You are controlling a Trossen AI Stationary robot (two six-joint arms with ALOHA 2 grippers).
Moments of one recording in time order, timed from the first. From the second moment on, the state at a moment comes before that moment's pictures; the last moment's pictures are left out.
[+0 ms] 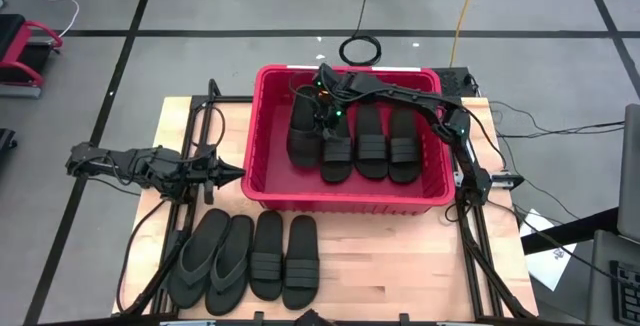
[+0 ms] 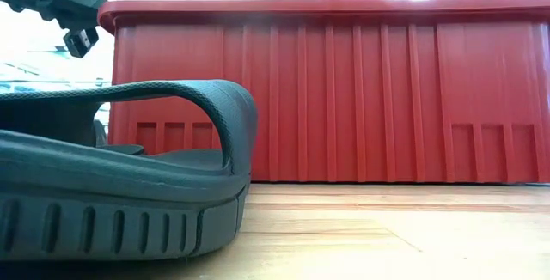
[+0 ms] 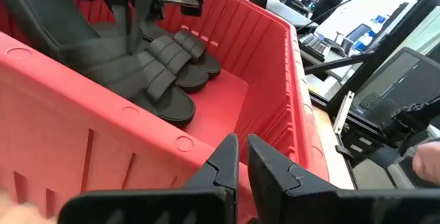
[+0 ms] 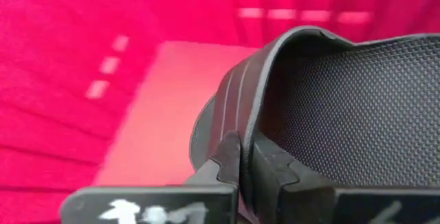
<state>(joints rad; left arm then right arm) -0.20 0.29 0.40 -0.35 -0.26 -0.53 -0.50 2.17 1.88 -0.76 -0.74 -0.49</state>
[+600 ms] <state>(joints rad) -0.20 0.29 0.40 -0.35 -0.26 -0.58 -0.50 2.26 1.88 -0.71 -0.86 -0.51</state>
